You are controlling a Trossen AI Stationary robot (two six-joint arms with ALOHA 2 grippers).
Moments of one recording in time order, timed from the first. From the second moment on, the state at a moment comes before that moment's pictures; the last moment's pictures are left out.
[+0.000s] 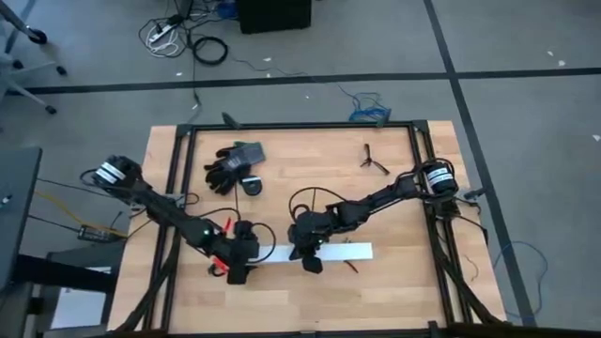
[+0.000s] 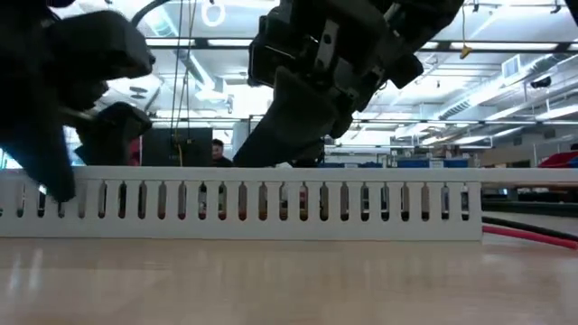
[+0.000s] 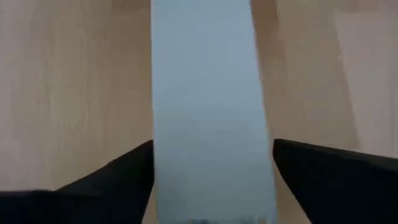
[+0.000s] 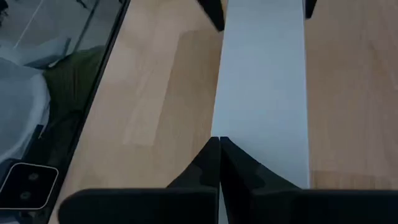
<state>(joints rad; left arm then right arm) -0.56 1.47 0.68 -0.23 -0.24 -0.46 0.19 2.03 1.20 0.07 -0.26 0.31</state>
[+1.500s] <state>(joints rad) -0.58 1.47 0.67 -0.40 -0.22 -0.54 0.19 1.97 1.19 0.20 -0.20 0.24</state>
